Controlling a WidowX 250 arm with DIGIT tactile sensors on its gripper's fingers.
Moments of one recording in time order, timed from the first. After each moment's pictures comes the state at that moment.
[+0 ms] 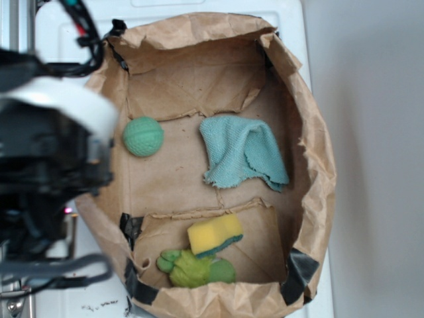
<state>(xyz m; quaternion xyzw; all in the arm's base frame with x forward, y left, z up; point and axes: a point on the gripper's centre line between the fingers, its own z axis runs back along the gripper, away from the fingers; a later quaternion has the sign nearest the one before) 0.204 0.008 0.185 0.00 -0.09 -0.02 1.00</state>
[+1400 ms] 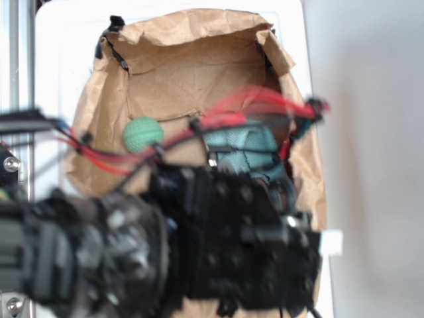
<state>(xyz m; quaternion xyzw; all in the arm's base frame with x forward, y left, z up) 0.299 -0.059 0.084 0.02 -0.03 -0.04 1.00</state>
